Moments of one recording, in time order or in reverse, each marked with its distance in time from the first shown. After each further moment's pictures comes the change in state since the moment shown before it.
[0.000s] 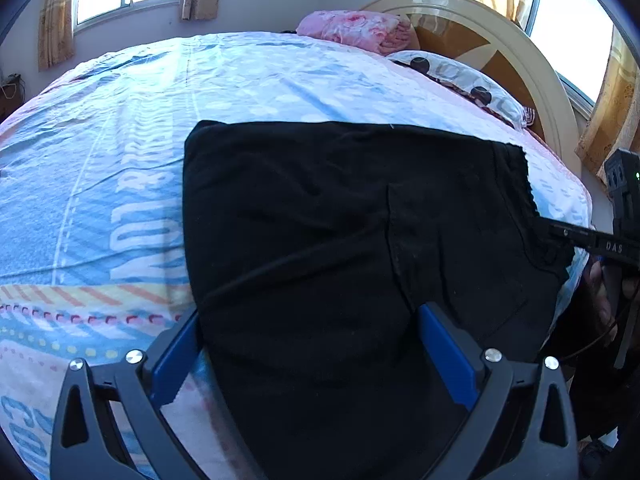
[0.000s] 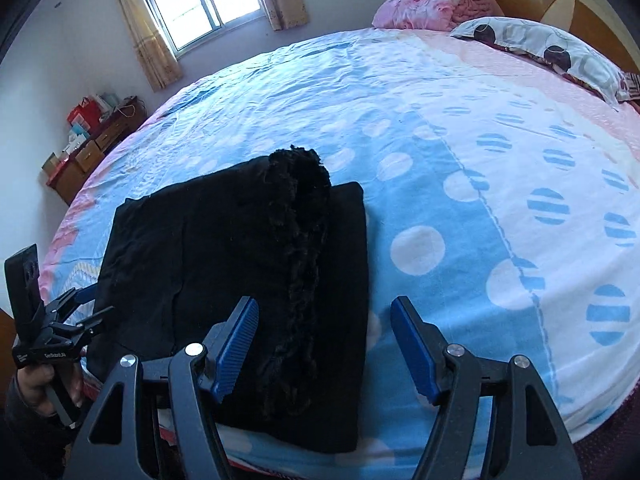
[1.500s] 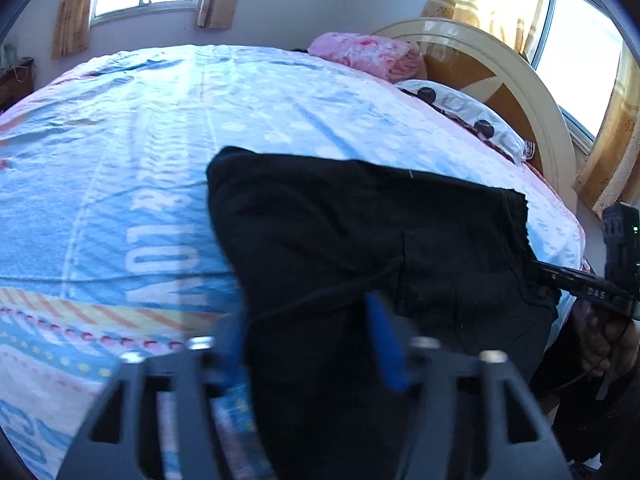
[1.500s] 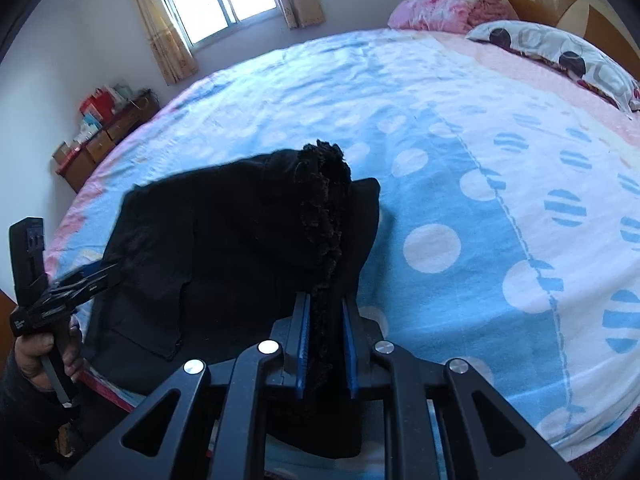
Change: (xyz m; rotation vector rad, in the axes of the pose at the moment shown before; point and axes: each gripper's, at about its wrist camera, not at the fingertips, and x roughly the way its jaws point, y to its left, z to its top) left arm -0.012 0.017 0.012 -0.067 -0.081 -0.017; right arm -0.003 0.003 -0.007 -0.035 -0.024 0.043
